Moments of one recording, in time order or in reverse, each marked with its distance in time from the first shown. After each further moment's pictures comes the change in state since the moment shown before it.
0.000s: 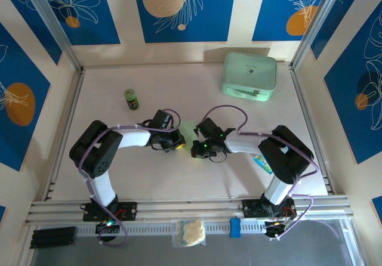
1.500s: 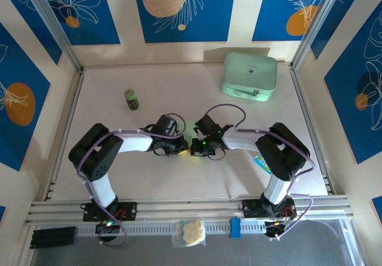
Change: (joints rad) left arm -0.049 -0.026 -0.047 0.041 -0.001 0.080; right arm -0.019 0.044 0.052 -0.055 -0.028 0.043
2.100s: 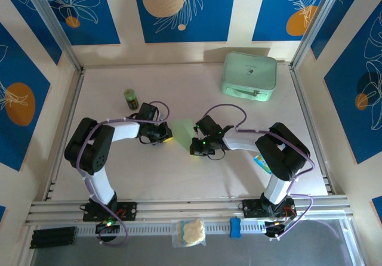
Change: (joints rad) left arm 0.251 0.030 0.092 -0.159 0.034 0.199; right arm -0.006 -0.001 -0.021 0.051 0.000 -0.003
